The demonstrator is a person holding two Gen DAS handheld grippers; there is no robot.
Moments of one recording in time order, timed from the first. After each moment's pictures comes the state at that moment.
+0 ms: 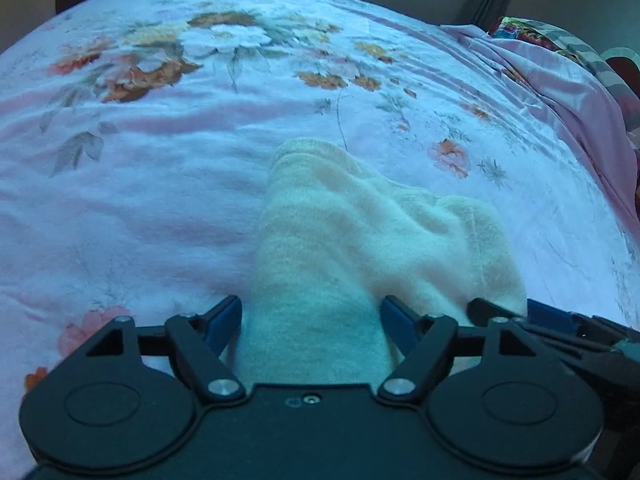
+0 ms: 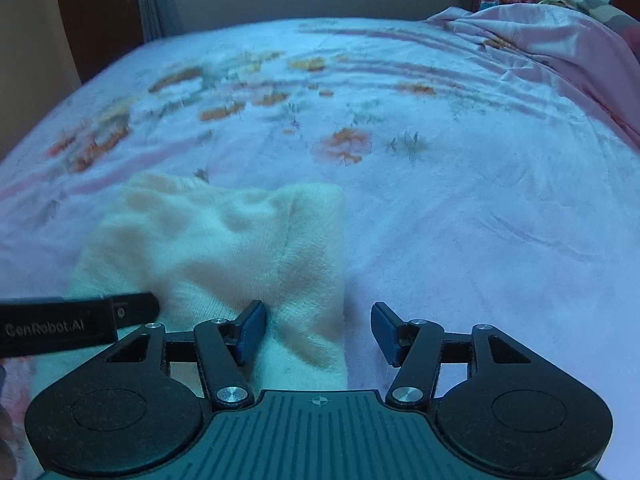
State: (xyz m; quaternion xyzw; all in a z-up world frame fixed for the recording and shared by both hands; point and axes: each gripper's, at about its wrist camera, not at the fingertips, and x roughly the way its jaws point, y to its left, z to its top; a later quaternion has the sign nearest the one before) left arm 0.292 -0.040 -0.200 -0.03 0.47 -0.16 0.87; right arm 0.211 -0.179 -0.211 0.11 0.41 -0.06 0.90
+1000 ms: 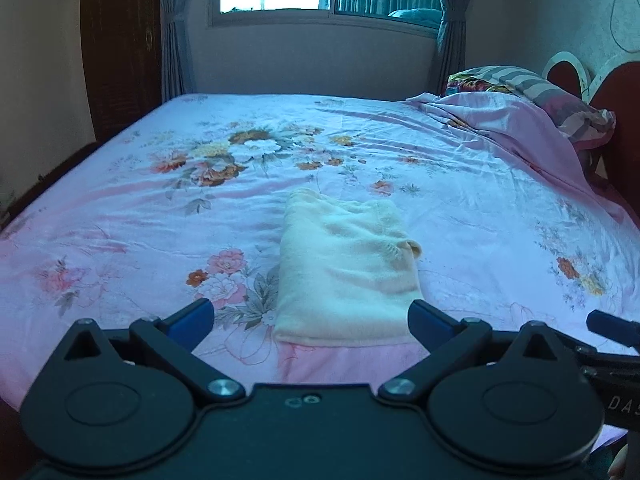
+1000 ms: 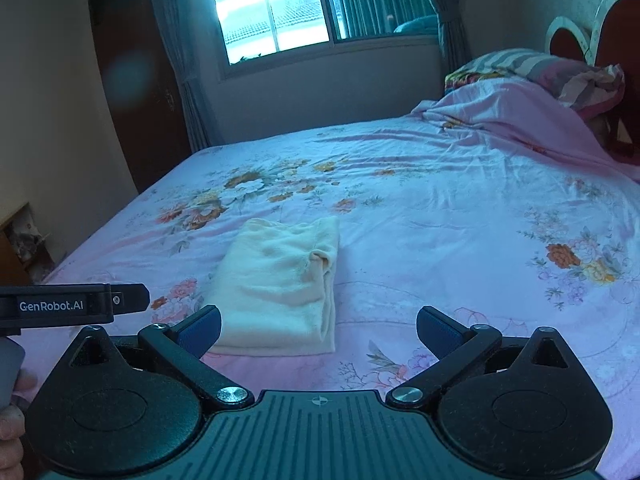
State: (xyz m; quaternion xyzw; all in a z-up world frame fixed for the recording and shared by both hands) left arm 0.017 0.001 -0.061 0.05 0.33 -0.13 0.93; right arm -0.105 -0.148 -0.085 0.15 0.26 -0.03 0.95
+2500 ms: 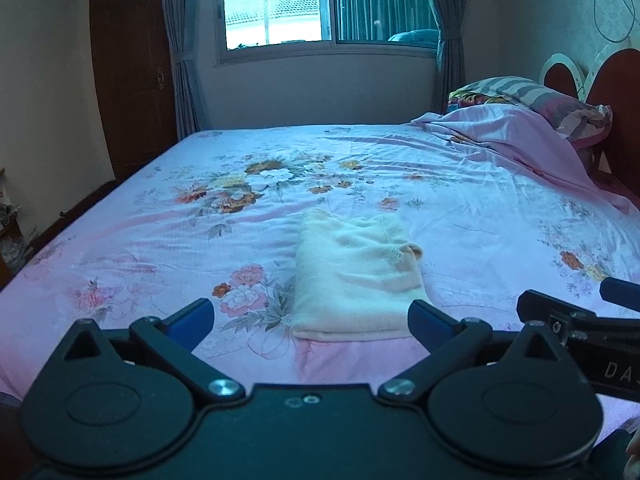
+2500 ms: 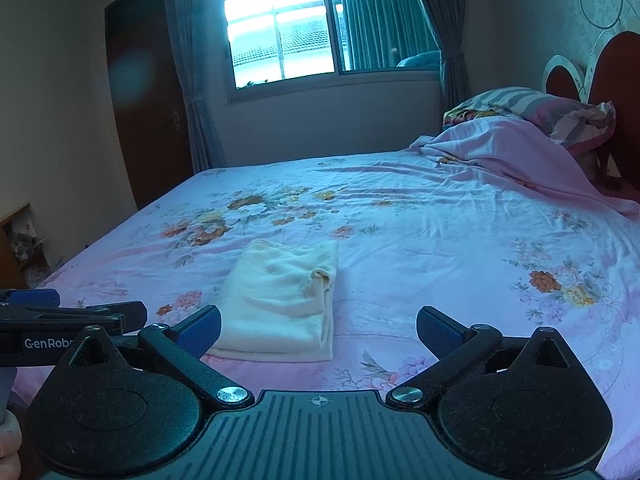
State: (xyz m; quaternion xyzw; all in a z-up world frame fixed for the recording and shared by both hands) left arm -0.035 0.004 -0.055 0.07 0.28 -0.12 0.95; right arm -0.140 -0.139 -0.073 0.12 0.22 -0.04 0.97
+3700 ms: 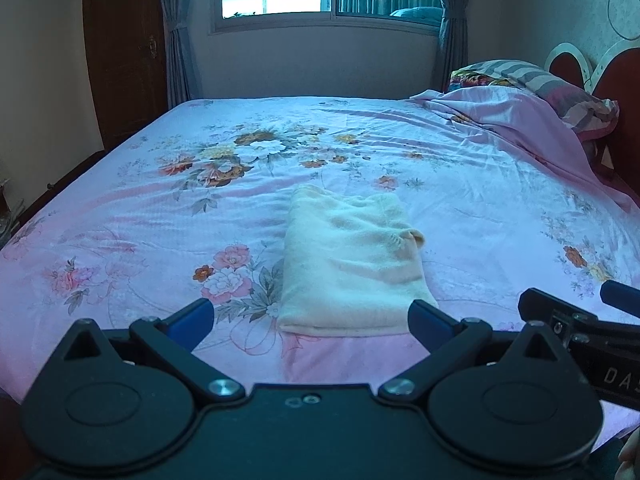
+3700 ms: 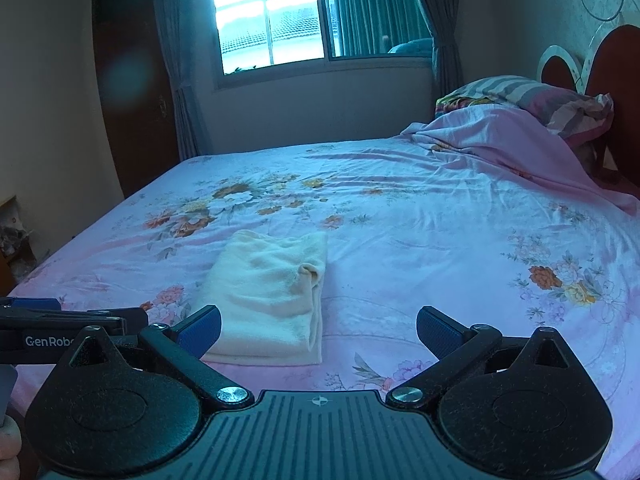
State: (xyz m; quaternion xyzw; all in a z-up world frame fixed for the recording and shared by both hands) left arm 0.004 -0.007 -0.071 0.06 0.33 -0.13 0.93; right arm -0.112 -0.142 -0.082 0.12 0.25 -0.05 0.96
